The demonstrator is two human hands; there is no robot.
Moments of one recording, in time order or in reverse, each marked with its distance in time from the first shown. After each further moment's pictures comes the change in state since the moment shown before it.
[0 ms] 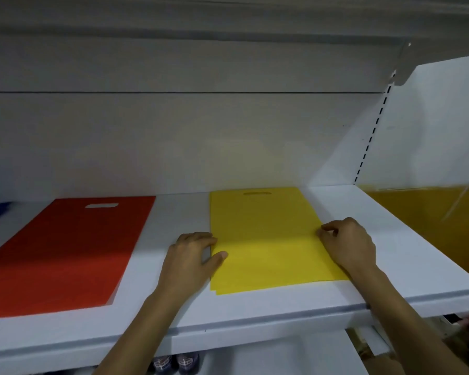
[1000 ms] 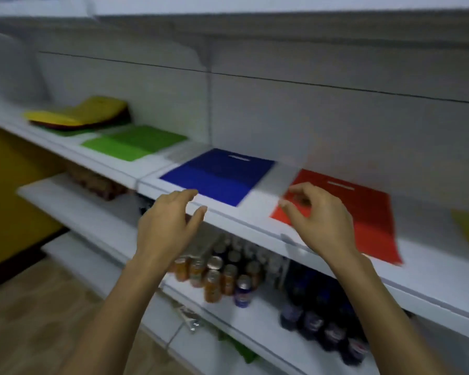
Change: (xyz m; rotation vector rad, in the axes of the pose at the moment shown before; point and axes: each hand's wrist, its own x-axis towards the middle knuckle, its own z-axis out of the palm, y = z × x) left_hand -0.303 -0.250 -0.291 0.358 0.548 -0.504; right_hand -0.288 -0.433 0.066 0.384 -0.191 -0.824
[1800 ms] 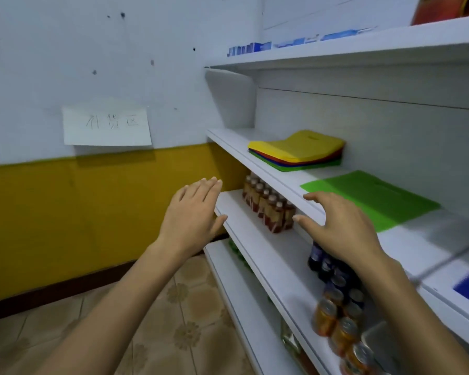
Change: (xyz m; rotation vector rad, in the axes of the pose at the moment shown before) left_hand 0.055 -0.433 -0.181 0.705 0.089 -0.149; right_hand 0.133 -0.392 0.315 0.116 -0.317 -0.514
